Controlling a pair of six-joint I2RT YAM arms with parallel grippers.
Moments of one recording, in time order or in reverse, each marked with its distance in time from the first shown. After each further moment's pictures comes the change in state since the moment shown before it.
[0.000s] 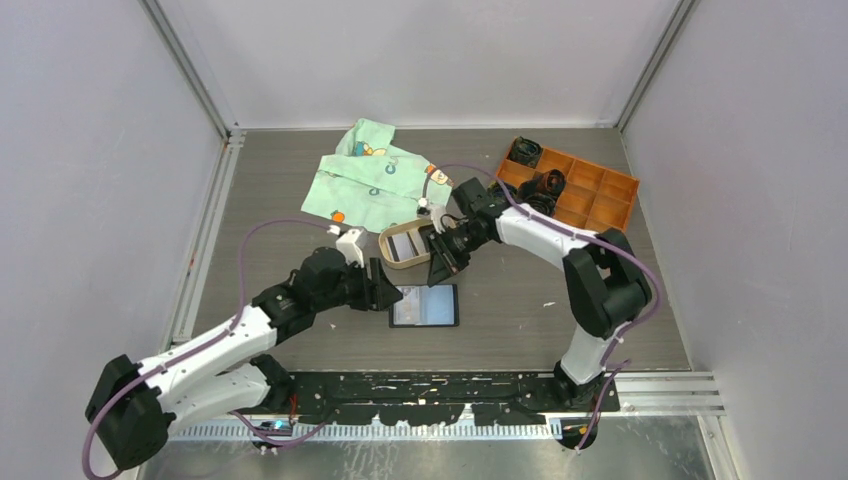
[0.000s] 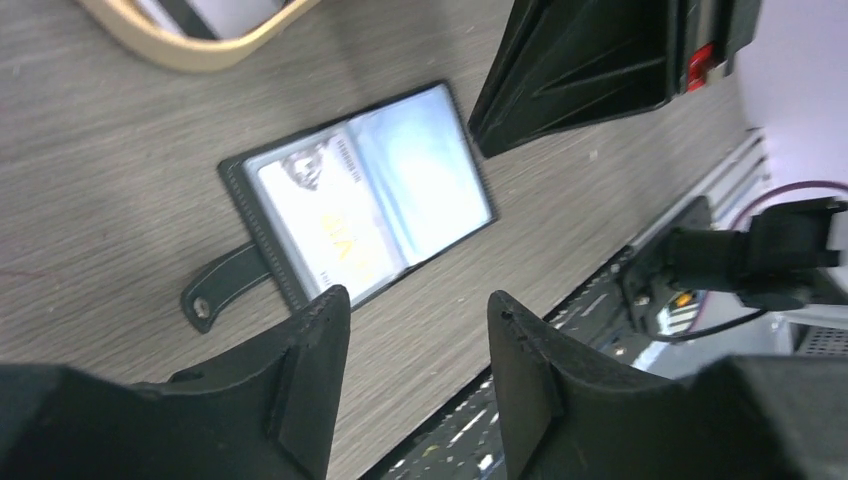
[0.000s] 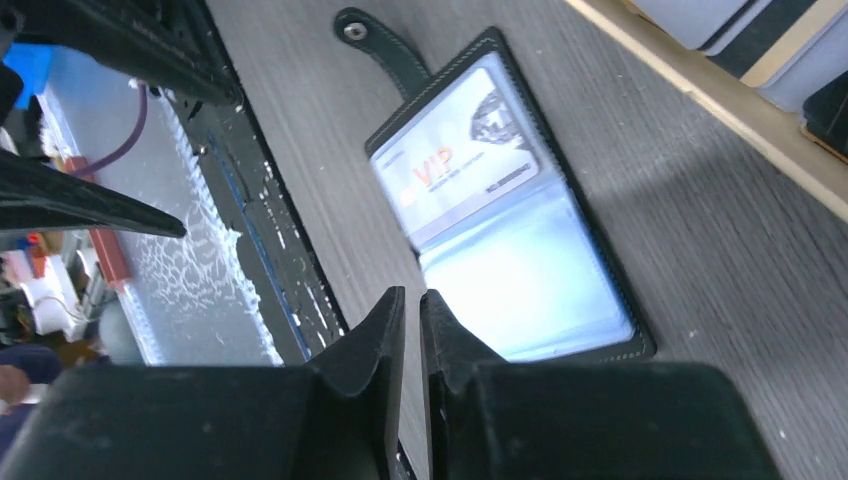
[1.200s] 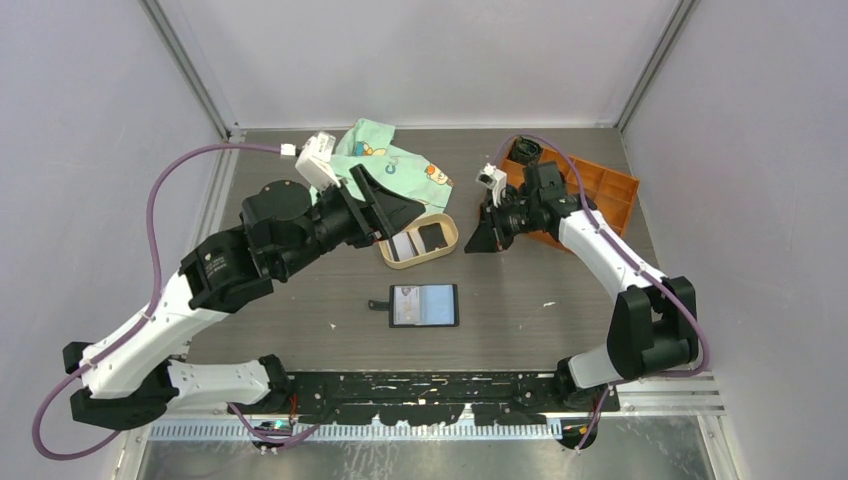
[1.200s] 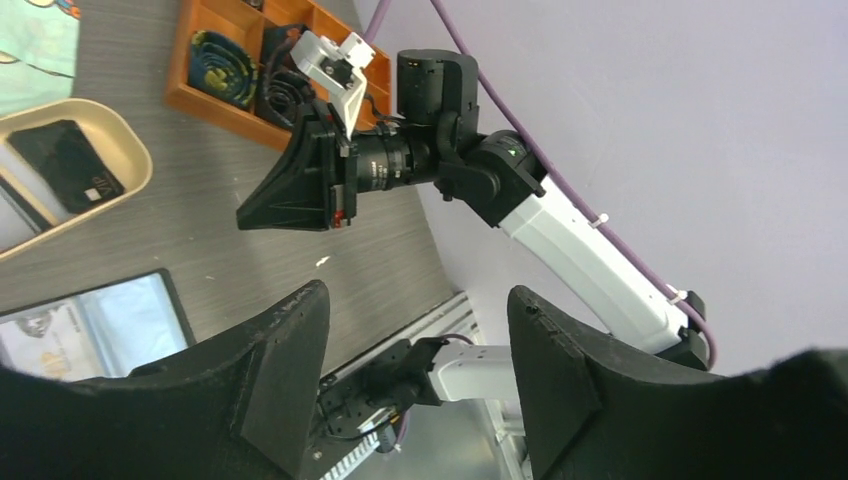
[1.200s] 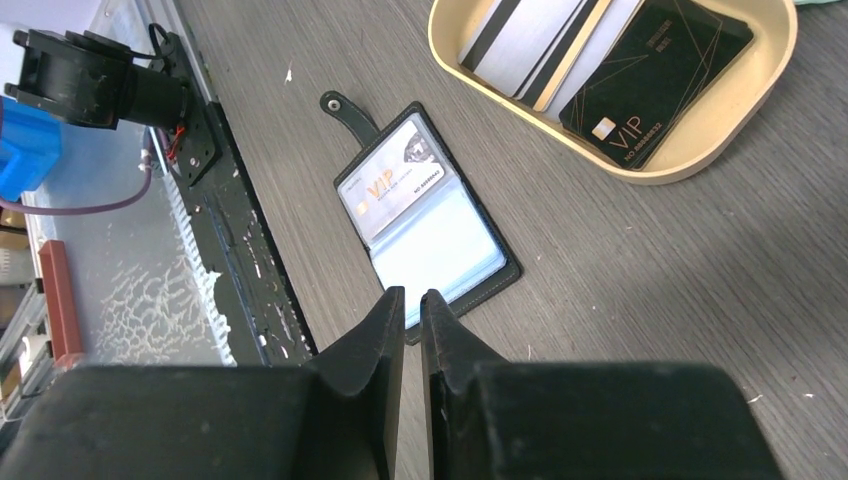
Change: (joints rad) left arm -0.290 0.121 1.014 -0.496 -0.394 -0.290; right arm -0.309 -0.336 -0.101 0.009 -0.109 -0.140
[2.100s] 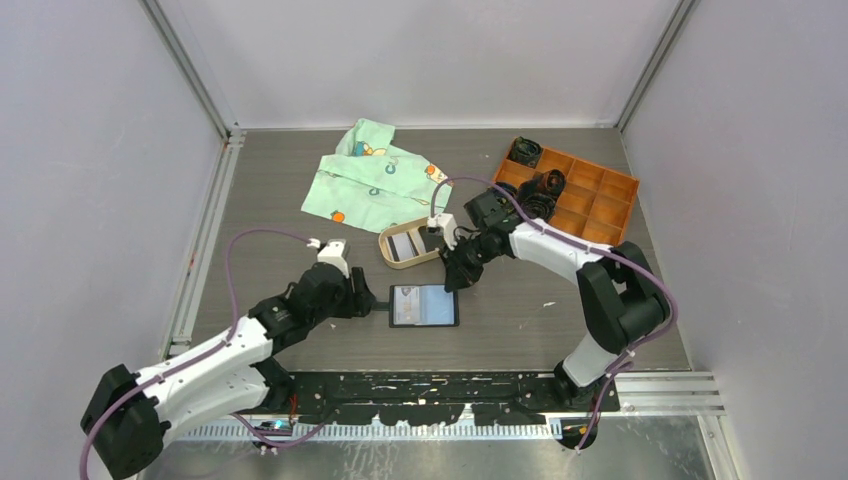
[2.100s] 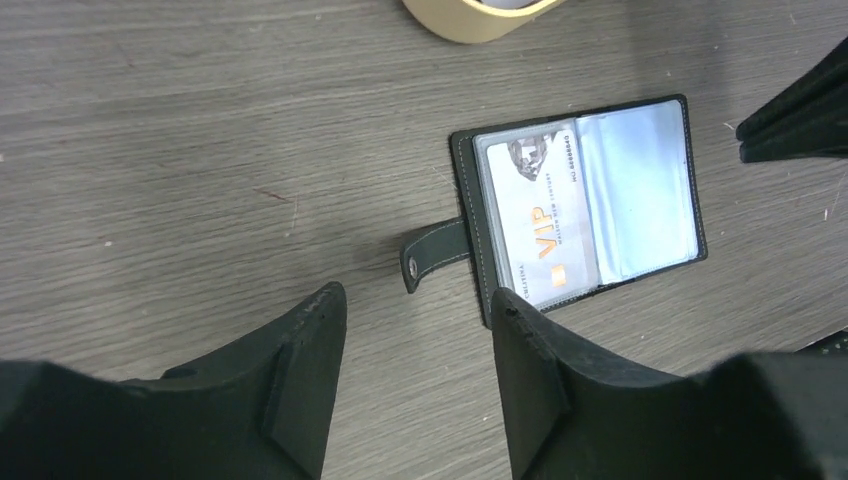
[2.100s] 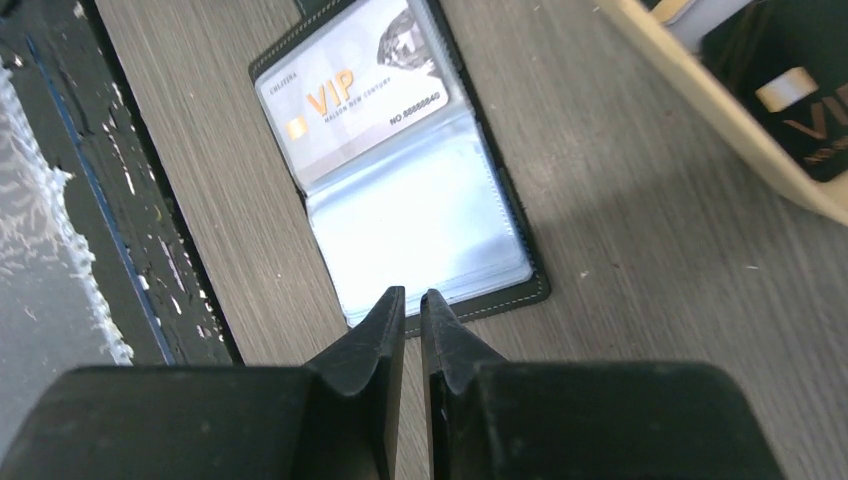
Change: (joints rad) left arm 0.277 -0.241 -1.082 0.340 0.053 0.344; right arm 0.267 0.171 -0.073 0.062 0.227 -0.152
